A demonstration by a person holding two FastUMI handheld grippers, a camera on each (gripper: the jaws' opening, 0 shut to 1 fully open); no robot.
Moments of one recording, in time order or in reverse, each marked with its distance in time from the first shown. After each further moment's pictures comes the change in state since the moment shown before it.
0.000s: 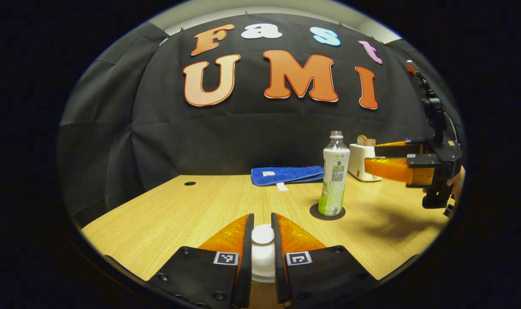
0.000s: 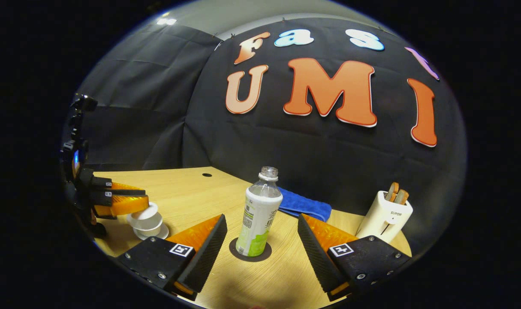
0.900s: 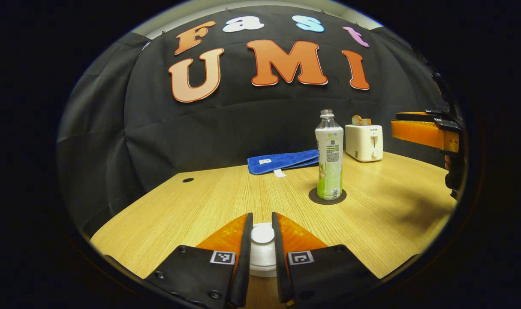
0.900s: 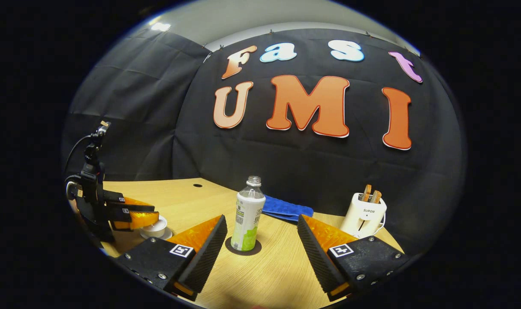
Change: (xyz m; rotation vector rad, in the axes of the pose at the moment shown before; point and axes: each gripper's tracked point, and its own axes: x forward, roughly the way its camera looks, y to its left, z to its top) left arm 0.001 -0.012 -0.014 0.105 0.064 -0.006; right arm -0.050 -0.016 0.009 0.048 -0.068 -0.105
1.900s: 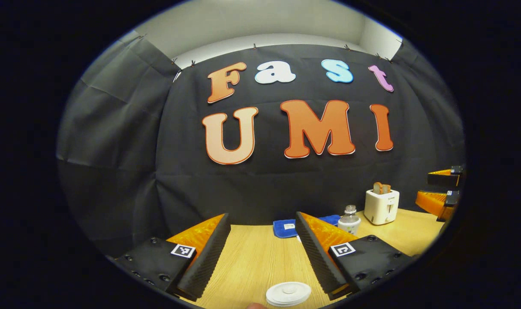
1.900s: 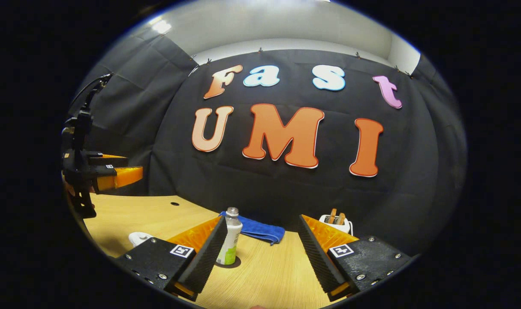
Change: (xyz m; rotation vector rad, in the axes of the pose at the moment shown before) left arm -0.065 0.069 0.189 -0.094 -0.364 0.158; right arm 0.007 -0.124 0.069 -0.044 -0.141 -0.212
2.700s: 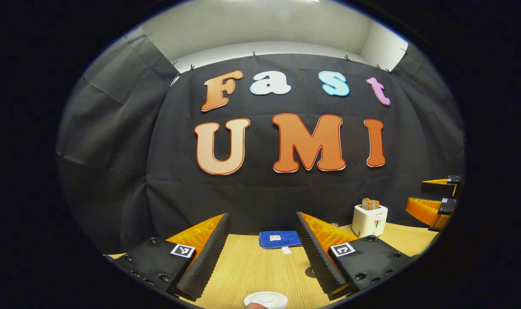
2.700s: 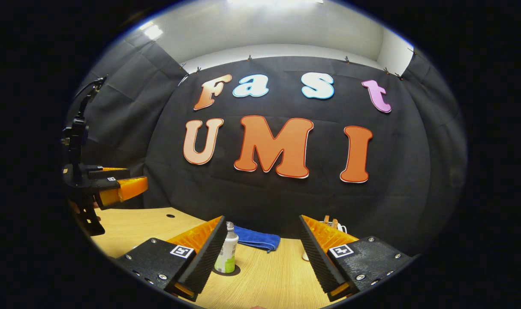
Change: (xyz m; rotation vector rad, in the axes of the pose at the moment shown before) left arm 0.005 -0.034 0.019 -0.043 -0.047 -0.037; right arm -0.003 -0.005 0.027 0.048 -0.027 -0.041
